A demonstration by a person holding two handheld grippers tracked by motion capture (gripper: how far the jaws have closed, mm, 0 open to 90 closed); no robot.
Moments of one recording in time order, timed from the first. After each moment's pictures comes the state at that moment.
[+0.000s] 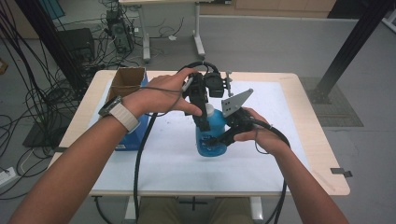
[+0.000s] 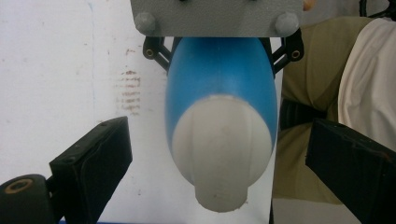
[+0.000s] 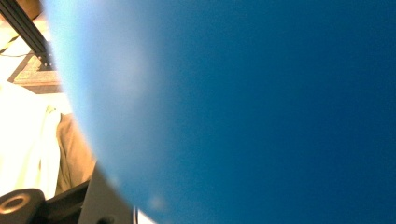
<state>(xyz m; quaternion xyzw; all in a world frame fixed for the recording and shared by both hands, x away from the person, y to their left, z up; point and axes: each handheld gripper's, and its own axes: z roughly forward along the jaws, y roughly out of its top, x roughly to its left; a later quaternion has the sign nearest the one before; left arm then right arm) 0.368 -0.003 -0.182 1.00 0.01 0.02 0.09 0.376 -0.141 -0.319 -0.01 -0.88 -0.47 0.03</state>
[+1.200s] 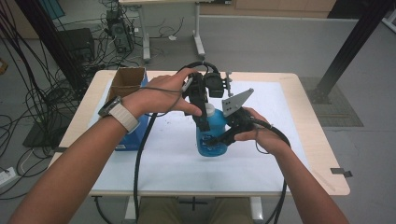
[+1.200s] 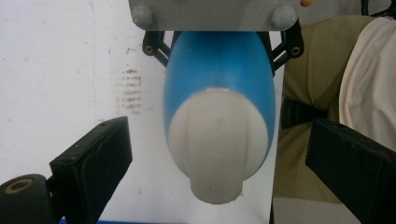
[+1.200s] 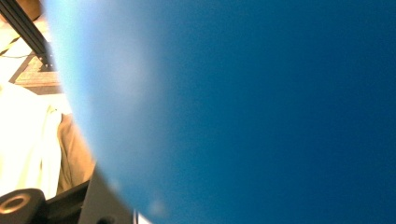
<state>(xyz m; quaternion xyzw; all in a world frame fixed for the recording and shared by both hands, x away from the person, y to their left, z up) 0.368 -0.003 -0.183 1.00 0.01 0.02 0.08 0.377 -0.142 -0.319 -0.02 -0.88 -0.47 0.03</state>
